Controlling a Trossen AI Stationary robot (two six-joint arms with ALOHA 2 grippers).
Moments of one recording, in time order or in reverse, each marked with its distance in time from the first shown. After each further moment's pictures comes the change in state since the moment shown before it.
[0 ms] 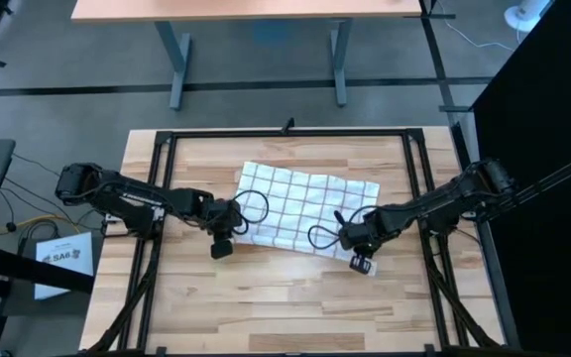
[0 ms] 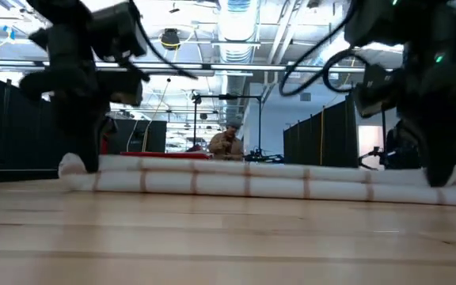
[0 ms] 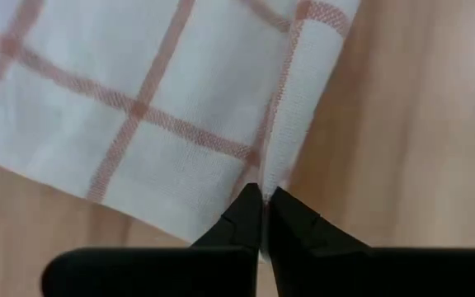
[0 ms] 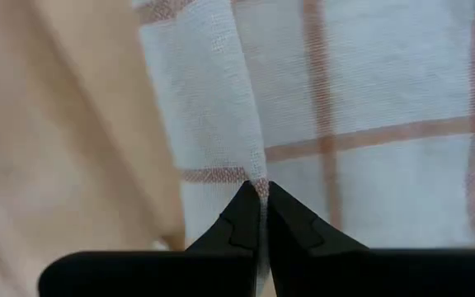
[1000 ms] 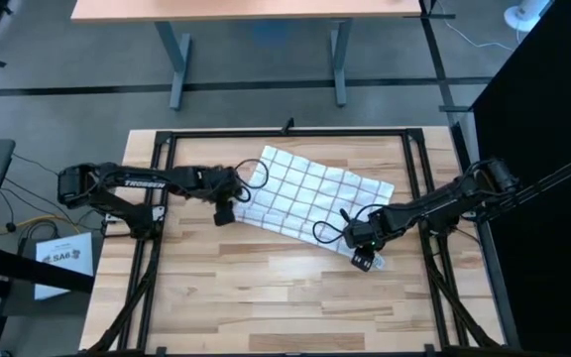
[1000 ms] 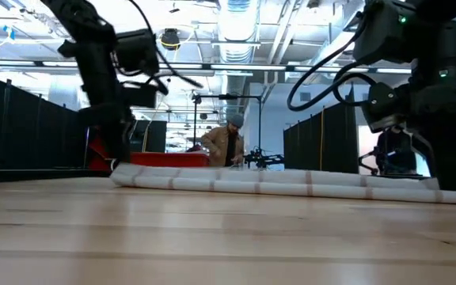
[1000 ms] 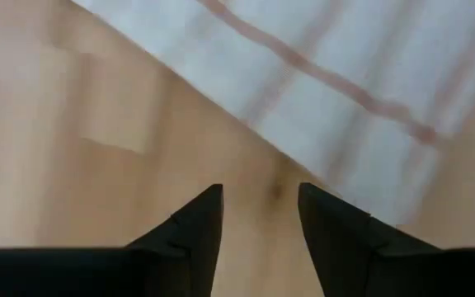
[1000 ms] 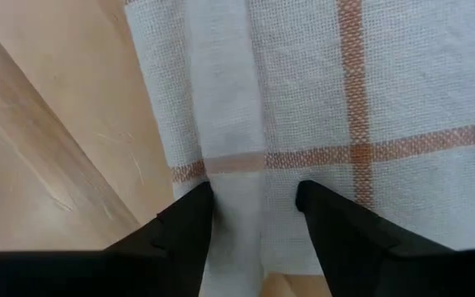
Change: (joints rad) left arm 0.284 0.002 0.110 -0.066 -0.275 0.372; right arm 0.004 -0.031 -0.076 0.028 -0.010 0.132
